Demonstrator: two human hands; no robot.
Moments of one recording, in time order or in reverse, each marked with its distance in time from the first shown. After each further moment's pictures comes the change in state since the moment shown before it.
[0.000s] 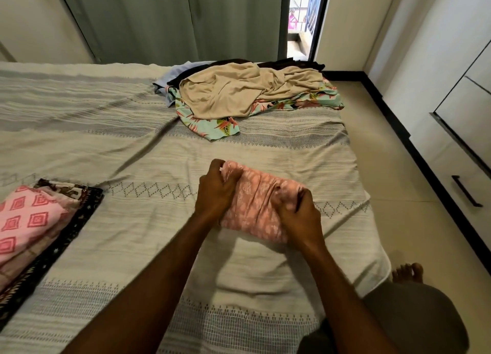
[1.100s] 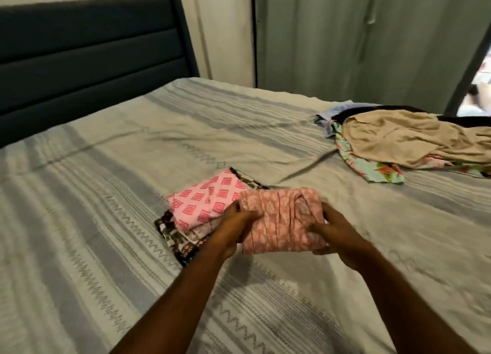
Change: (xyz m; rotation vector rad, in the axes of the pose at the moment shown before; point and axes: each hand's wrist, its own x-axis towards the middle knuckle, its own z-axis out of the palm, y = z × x) left_hand -0.089 -0.097 -0.280 -0.628 0.222 -0.546; right_hand -0.070 -0.150 0.194 0.113 -0.886 -0.032
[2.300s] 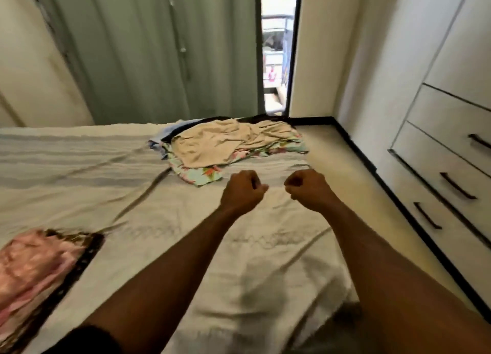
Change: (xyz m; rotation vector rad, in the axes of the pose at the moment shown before) left_hand -0.075 0.028 0.392 0.878 -0.433 0.765; right_hand -0.172 -0.004 -0.308 -0.538 0.730 -0.029
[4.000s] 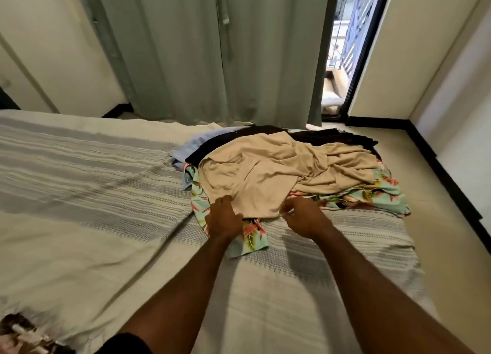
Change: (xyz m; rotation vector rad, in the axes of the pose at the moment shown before) left_hand 0.286 -0.290 0.015 0.251 0.078 -0.492; right_hand 0.345 -0.034 0.183 -0.240 -0.332 -0.107
